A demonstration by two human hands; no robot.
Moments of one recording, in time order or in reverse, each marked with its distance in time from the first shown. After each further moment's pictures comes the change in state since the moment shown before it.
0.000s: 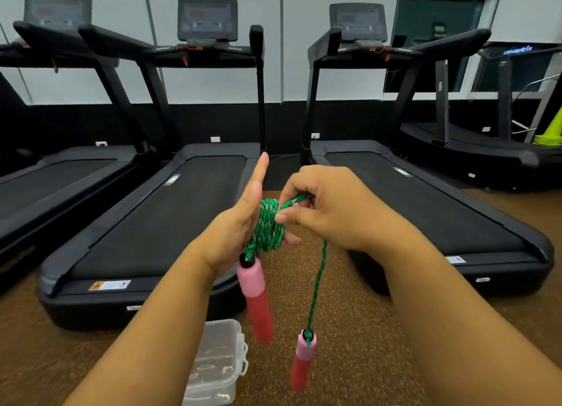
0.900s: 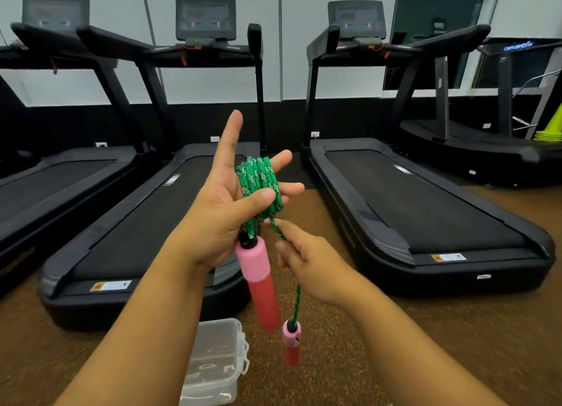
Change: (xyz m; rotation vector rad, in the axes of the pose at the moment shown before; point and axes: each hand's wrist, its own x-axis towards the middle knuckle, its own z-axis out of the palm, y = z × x) left_hand 0.000 0.032 0.002 -0.066 0.012 0.316; right_hand -0.033 0.031 0.082 0.338 -0.097 0.253
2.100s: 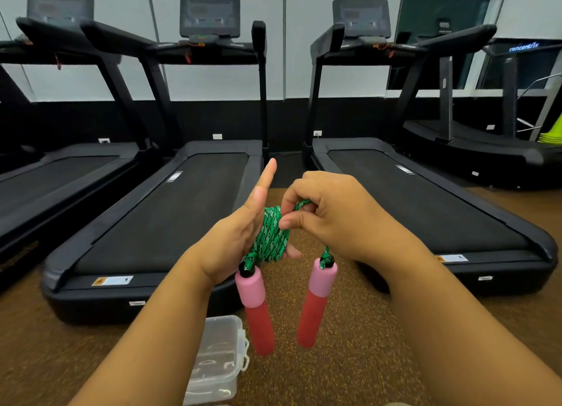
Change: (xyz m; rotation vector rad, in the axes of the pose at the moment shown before) left_hand -0.027 -0.016 0.009 0.096 -0.034 -0.377; right_hand 0.009 -0.051 -0.059 -0.442 0.136 -0.312
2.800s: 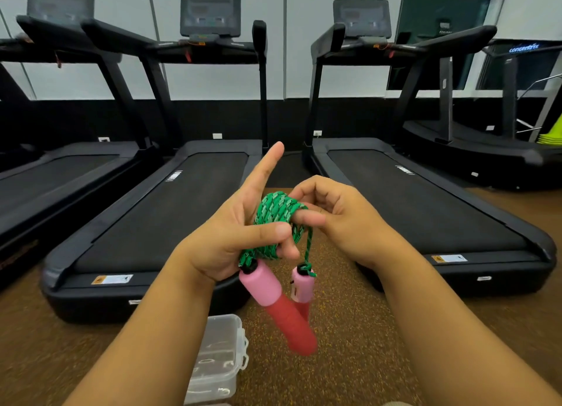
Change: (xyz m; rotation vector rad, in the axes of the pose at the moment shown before) left_hand 0.010 0.004 -0.014 -0.314 -0.326 0.197; right_hand -0.012 0.015 0.014 0.679 0.014 0.211
